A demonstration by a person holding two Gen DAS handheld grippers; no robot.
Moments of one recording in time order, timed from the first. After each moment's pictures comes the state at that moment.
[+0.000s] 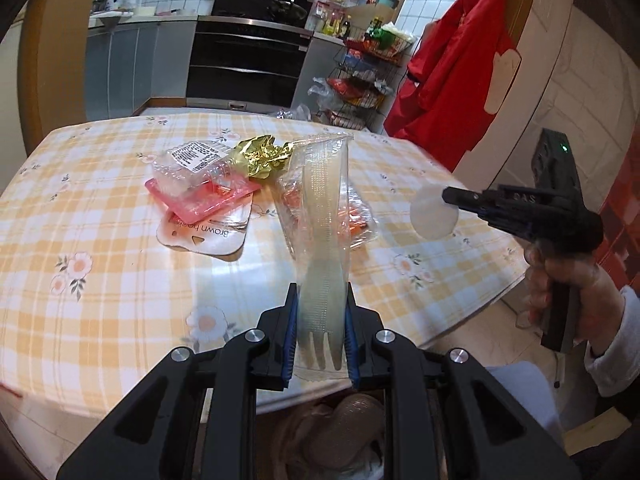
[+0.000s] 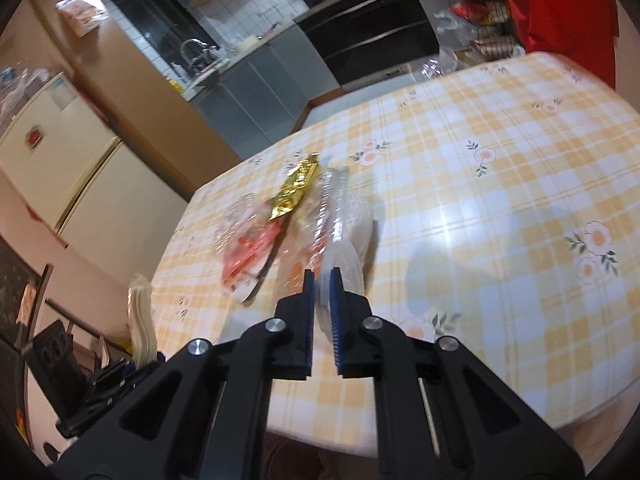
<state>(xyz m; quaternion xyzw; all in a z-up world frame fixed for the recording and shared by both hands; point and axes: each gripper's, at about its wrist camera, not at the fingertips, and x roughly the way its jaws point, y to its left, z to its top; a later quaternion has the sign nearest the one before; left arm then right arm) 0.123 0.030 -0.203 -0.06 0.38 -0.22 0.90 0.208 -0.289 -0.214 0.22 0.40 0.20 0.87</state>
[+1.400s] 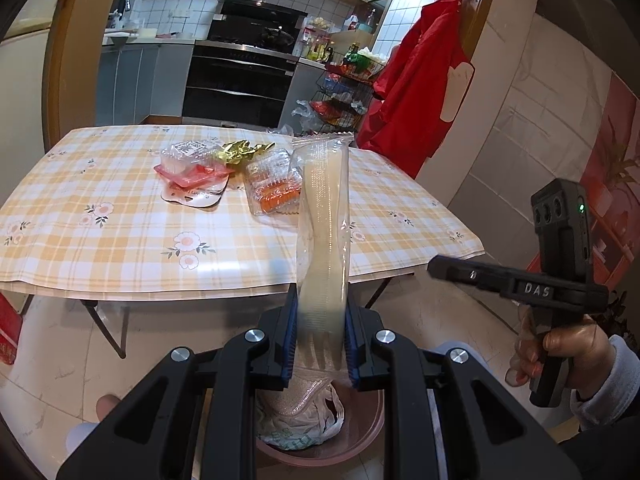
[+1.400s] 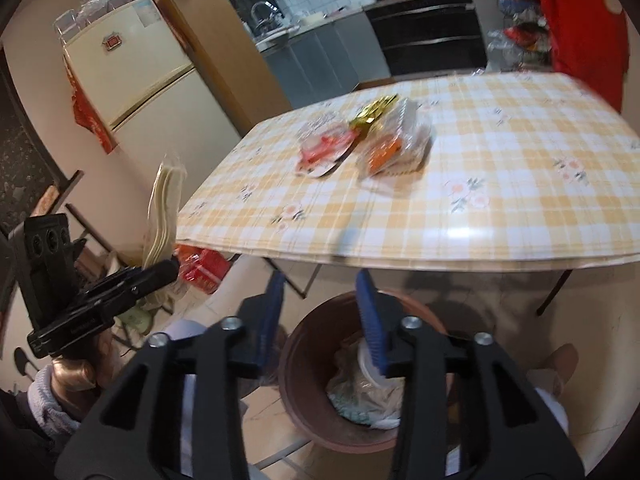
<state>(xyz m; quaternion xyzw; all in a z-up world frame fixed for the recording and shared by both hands) -0.035 0.023 -0.180 -0.08 0.33 -0.23 0.91 0.004 -0.252 -0.201 0.13 0.38 0.24 0.88</state>
